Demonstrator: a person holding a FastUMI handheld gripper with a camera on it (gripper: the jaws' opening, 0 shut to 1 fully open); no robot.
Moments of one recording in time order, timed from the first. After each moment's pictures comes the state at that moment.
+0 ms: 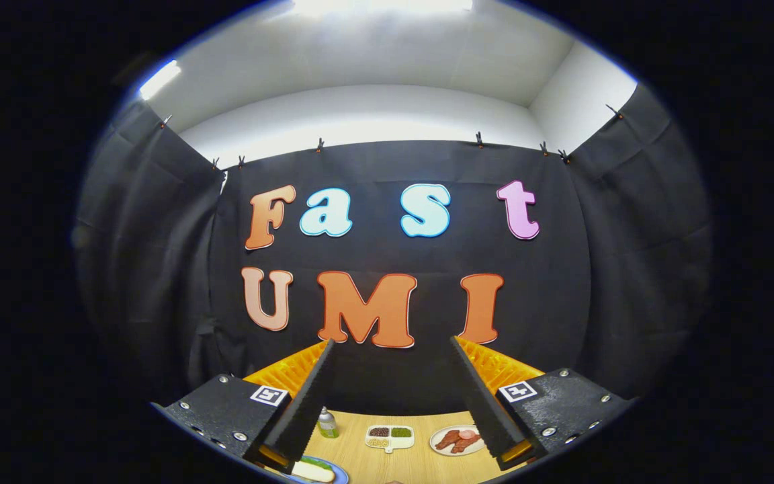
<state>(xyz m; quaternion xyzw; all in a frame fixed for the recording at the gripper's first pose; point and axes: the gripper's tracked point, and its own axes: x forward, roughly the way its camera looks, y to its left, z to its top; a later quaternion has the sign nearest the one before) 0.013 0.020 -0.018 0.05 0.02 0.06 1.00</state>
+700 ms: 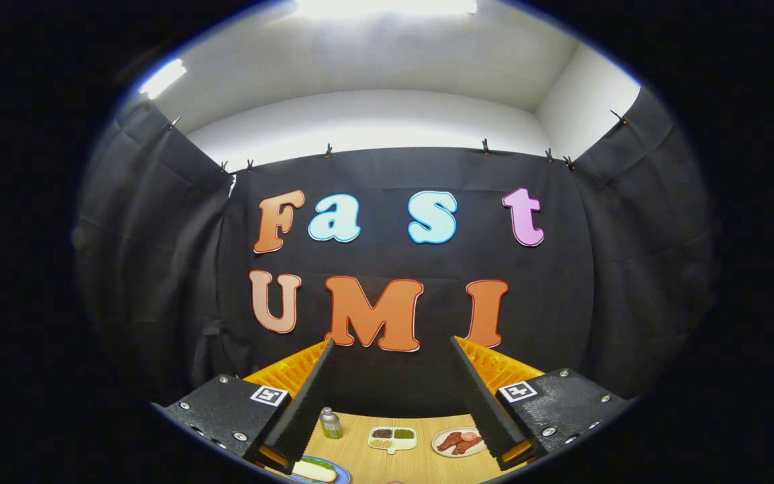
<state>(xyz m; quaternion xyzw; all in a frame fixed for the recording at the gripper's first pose) -0.003 0.032 -0.012 0.04 0.01 0.08 1.00</state>
